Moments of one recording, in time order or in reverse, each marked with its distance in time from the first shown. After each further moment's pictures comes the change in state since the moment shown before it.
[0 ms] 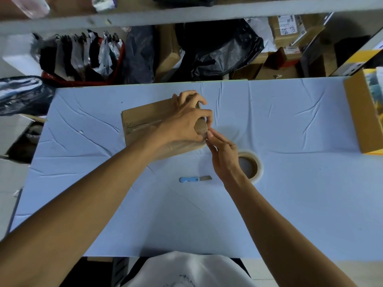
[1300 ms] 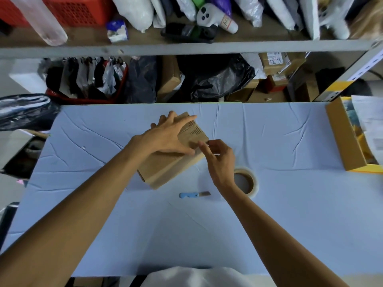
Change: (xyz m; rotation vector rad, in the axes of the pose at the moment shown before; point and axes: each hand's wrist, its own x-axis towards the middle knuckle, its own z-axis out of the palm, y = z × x) left_hand -0.021 -0.024 -0.040 -0.026 -0.283 -0.336; right_hand -0.016 -0.018 0.033 -0.823 0.175 -0.343
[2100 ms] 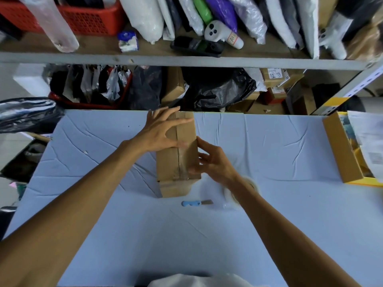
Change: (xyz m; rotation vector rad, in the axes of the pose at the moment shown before) left_hand -0.003 -0.048 -0.012 -0.117 0.229 0.154; right_hand 0.018 -0.029 0.001 0.142 -0.631 0.022
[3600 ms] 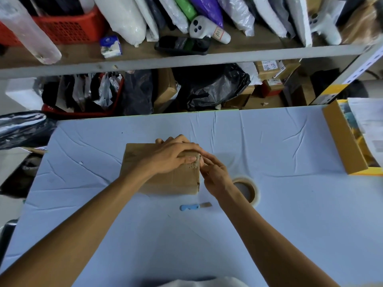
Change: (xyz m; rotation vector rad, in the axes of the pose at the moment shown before) left_hand 0.000 0.050 0.030 -0.074 -0.219 0.030; right_hand 0.006 0.044 -0.003 0.822 0.401 0.196
